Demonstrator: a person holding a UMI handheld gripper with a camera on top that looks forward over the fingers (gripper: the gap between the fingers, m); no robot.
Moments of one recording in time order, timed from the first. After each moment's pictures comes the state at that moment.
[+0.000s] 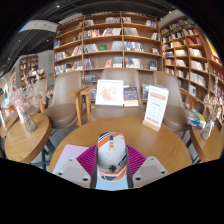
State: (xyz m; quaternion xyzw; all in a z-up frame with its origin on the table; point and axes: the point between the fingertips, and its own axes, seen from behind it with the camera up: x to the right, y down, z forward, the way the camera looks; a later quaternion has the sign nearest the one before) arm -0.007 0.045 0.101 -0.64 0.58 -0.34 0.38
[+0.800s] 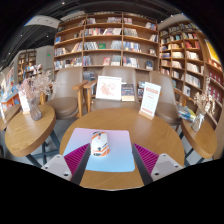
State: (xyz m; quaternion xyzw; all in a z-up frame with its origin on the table) arm -0.115 0.068 0.100 -0.64 0.59 -0.36 0.35
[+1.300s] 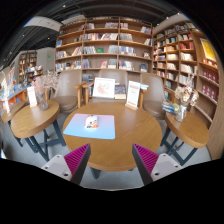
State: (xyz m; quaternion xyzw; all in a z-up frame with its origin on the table) arm -0.281 -0.002 0.115 -0.63 0.58 -0.37 0.35
